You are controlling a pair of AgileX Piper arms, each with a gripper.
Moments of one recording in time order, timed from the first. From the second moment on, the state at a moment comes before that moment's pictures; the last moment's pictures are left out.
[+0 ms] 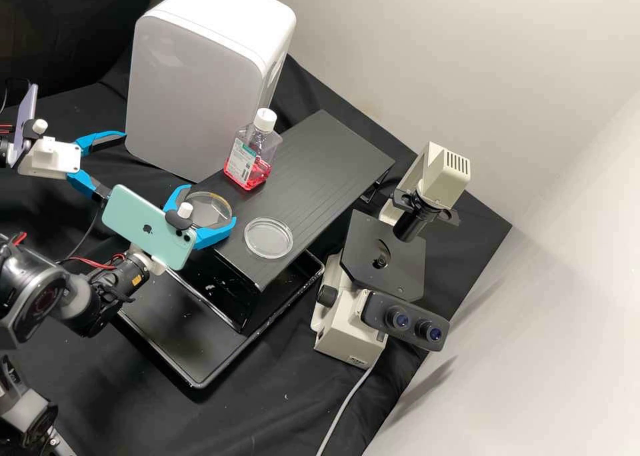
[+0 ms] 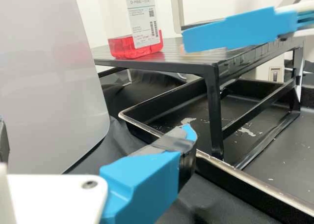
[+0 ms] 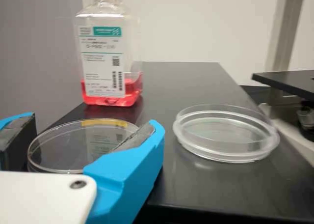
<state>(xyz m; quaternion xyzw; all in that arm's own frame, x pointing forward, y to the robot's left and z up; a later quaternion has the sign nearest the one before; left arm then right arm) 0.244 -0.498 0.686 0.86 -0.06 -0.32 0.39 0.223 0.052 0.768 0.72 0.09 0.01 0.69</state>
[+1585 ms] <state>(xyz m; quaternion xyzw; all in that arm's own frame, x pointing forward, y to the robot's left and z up) 0.243 -0.499 0.684 0.86 -0.06 -0.32 0.39 0.252 0.015 0.815 0.74 -0.03 0.03 0.67</state>
